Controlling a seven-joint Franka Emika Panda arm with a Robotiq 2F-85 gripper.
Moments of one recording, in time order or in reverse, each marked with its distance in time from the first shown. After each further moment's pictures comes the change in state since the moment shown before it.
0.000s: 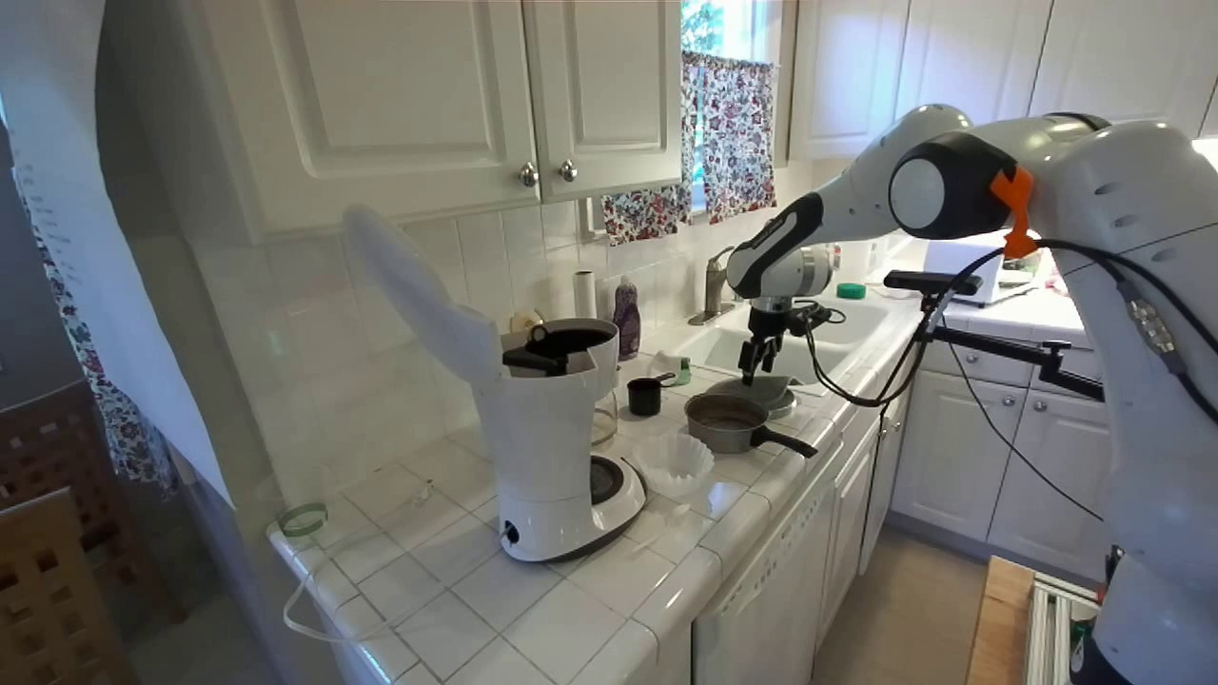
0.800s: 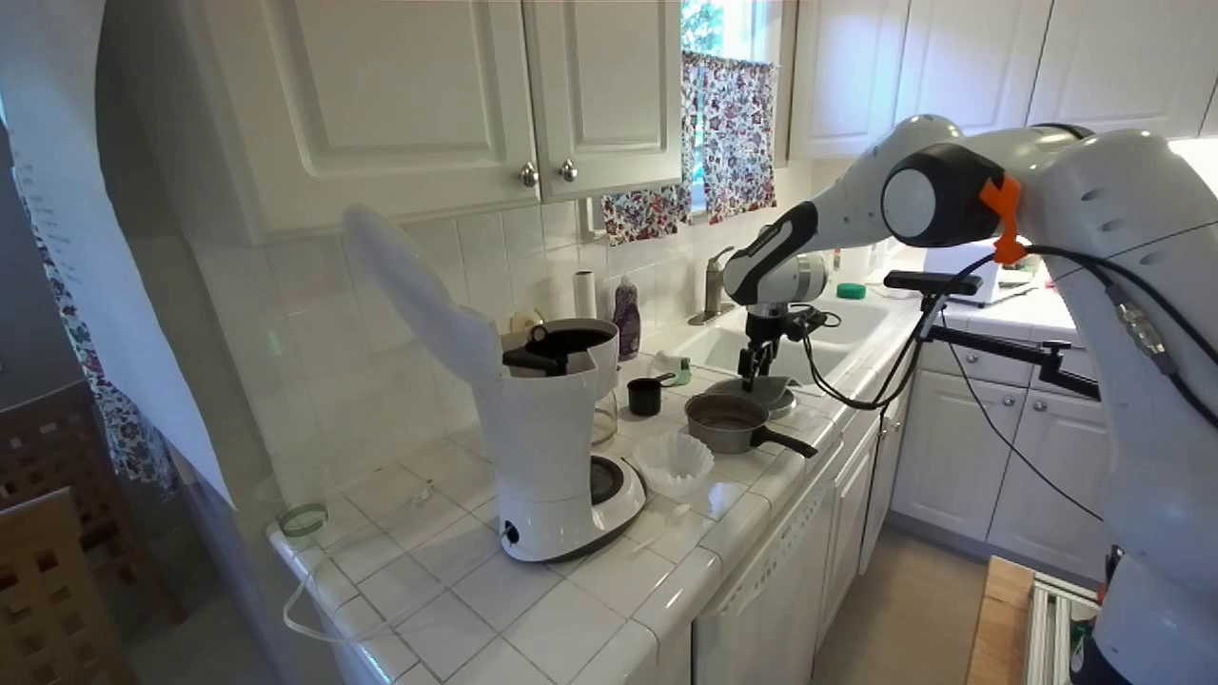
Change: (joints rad) arm -0.001 0.037 0.005 0.030 -0.021 0.005 0.000
